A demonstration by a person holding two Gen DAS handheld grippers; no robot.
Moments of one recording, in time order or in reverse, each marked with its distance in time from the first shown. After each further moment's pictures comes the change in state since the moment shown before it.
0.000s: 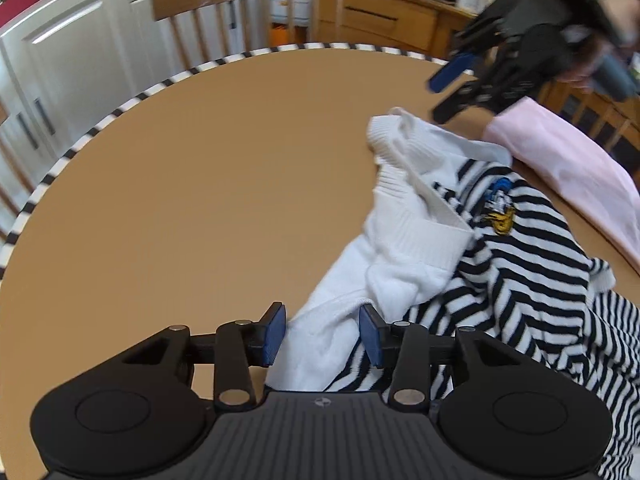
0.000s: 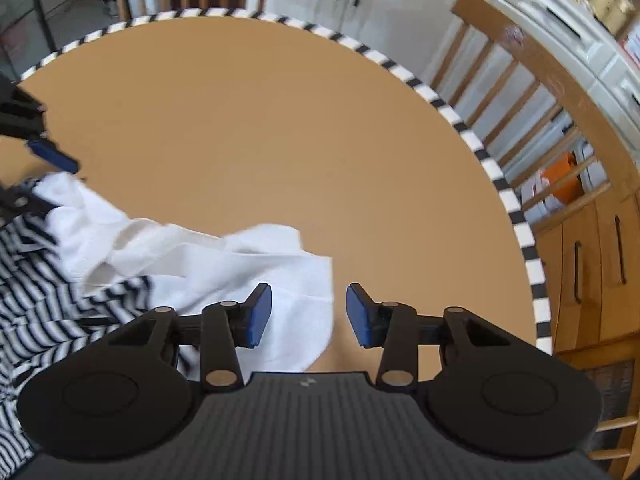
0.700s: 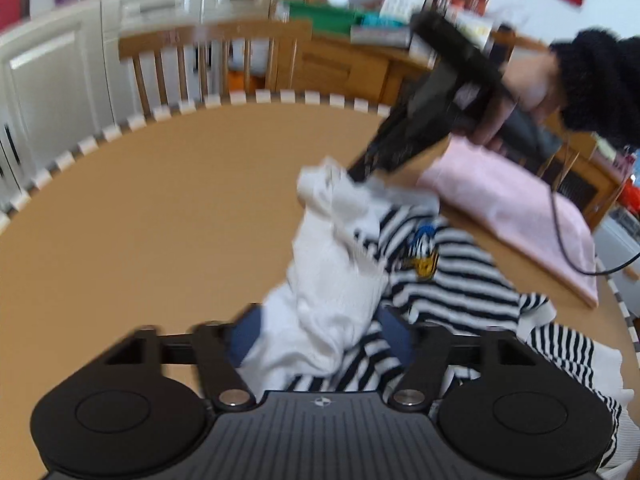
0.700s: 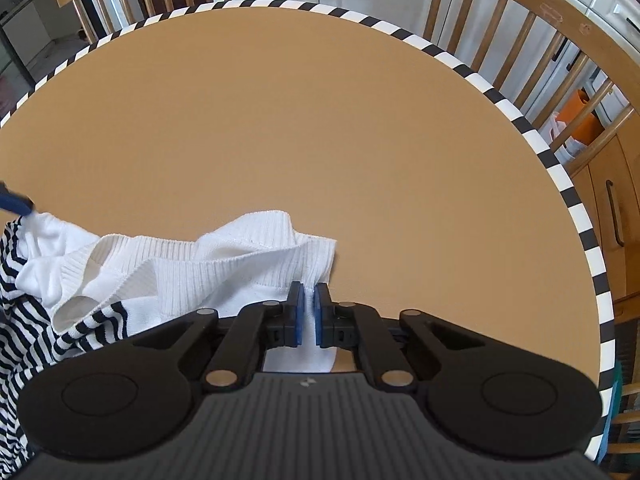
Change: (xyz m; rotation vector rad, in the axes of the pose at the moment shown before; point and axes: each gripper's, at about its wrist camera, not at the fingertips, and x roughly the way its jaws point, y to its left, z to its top) left arm -0.021 -0.039 -0.002 -0.023 -0.132 -0.120; right arm 0.024 -0.011 -0.011 0.164 0.008 0.096
